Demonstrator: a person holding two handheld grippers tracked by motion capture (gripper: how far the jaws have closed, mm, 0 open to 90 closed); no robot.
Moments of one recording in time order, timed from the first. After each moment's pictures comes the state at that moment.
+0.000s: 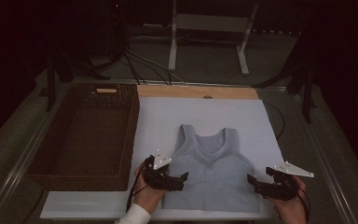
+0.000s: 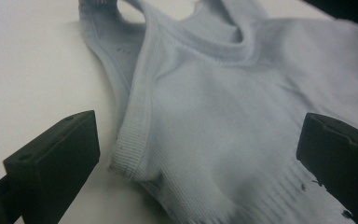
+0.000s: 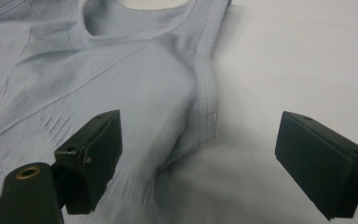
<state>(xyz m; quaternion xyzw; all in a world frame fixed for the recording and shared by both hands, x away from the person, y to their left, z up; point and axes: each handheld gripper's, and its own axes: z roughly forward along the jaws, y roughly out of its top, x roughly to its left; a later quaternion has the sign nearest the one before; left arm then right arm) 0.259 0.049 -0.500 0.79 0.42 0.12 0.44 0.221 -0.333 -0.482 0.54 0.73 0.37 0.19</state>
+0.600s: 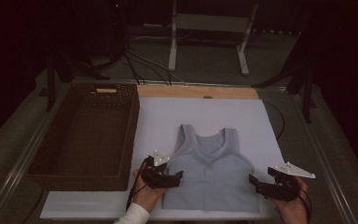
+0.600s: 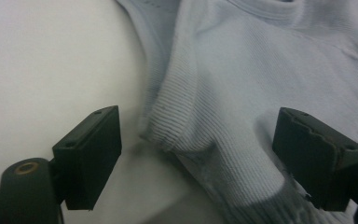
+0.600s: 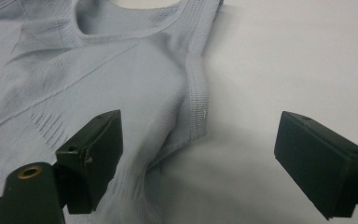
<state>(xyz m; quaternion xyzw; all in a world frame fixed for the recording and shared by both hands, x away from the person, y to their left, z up) 0.268 0.054 -0.517 0.79 0.46 0.11 0.39 0.219 -0.335 -0.481 0.54 0.73 0.37 0.20</state>
